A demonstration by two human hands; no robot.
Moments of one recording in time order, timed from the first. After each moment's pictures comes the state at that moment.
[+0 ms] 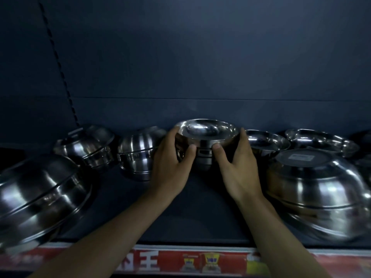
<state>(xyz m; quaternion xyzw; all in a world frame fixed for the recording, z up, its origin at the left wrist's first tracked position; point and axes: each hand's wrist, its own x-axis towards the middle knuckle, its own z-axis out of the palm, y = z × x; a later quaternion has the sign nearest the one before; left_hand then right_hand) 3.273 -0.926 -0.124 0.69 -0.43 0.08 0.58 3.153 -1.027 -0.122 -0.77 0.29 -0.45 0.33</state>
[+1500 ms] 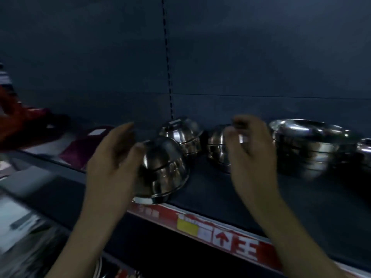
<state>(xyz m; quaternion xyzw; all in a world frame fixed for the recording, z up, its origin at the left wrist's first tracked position) 3.303 -0.675 -0.086 0.72 -0.24 0.22 0.61 3.239 -0.879 -0.088 -0.74 0.06 -0.53 0.40</state>
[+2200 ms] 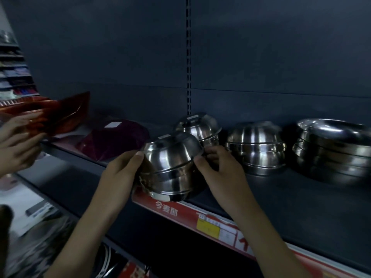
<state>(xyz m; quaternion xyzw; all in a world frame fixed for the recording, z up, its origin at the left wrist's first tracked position) 3.352 -0.637 -0.127 0.78 -0.12 0.08 0.61 3.281 -0.839 -0.126 -0.82 0.06 -0.25 0.51</state>
